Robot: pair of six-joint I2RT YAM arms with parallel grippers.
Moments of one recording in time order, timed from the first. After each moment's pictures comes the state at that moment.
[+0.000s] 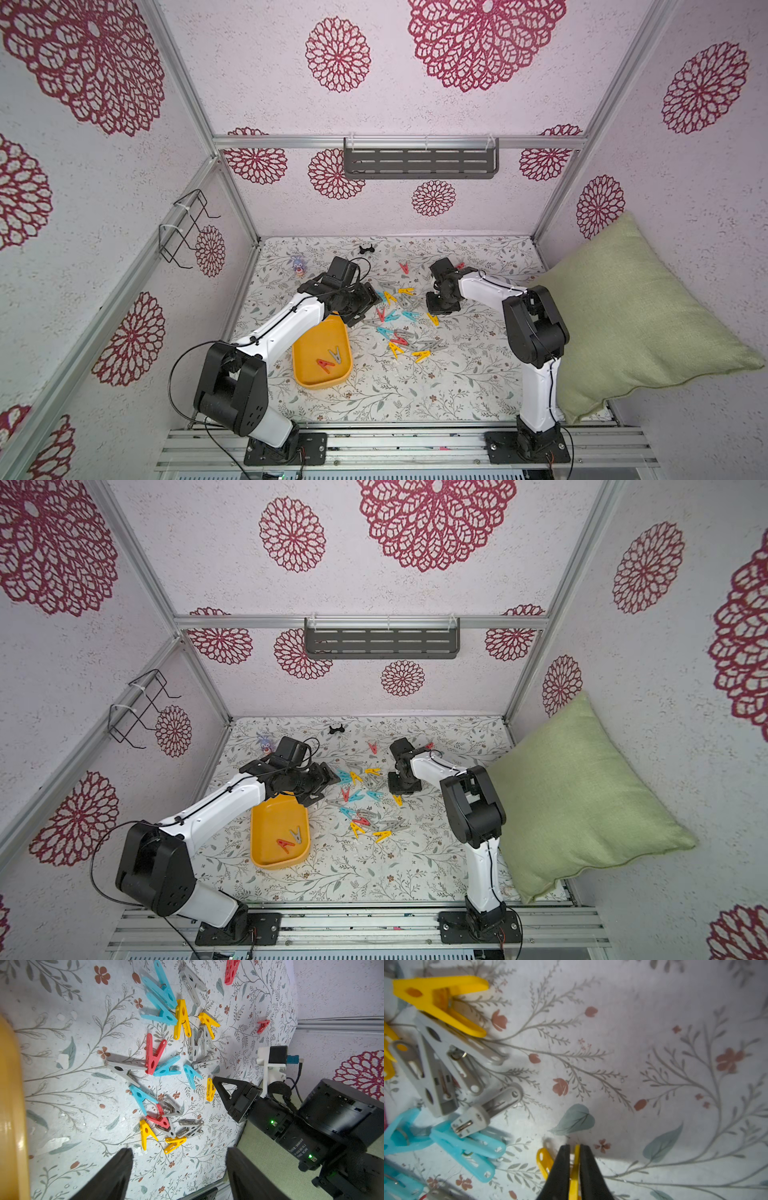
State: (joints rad) left arm -0.43 1.55 1.16 -0.59 0.31 -1.06; right arm 0.46 2.04 1.45 -0.69 -0.06 0.34
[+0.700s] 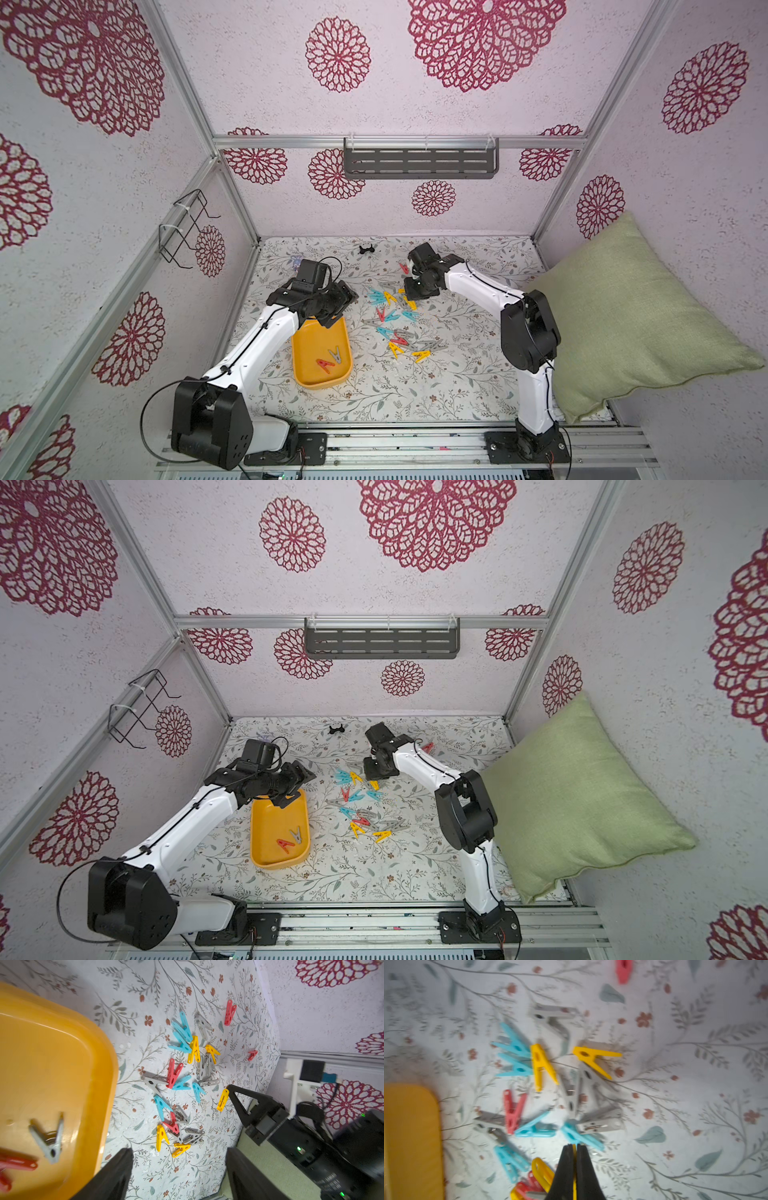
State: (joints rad) left arm -0.25 1.33 1.06 -0.65 0.30 -1.01; right arm 0.64 2.04 1.74 -0.78 -0.08 0.36
